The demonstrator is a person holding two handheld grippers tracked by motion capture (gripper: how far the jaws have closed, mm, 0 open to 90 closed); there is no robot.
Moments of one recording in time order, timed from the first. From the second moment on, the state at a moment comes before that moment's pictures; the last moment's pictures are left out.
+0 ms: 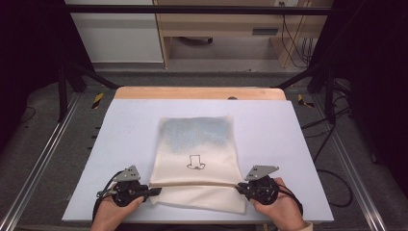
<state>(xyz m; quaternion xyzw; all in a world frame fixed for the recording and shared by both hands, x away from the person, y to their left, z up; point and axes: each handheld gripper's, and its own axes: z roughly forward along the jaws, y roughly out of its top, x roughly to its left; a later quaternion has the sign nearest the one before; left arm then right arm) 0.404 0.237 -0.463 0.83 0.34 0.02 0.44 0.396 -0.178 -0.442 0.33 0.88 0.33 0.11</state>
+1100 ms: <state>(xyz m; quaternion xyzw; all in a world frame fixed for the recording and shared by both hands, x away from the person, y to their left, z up) 0.400 0.233 -0.464 0.84 0.34 0.03 0.41 0.396 -0.182 -0.452 0.34 0.88 0.31 0.10</state>
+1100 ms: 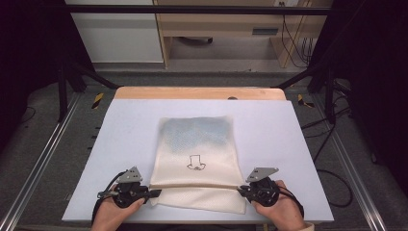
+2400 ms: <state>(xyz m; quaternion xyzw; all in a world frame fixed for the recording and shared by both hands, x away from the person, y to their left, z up) 0.451 0.242 -0.383 0.85 0.38 0.17 0.32 0.460 -0.146 -0.376 0.40 0.83 0.34 0.17</state>
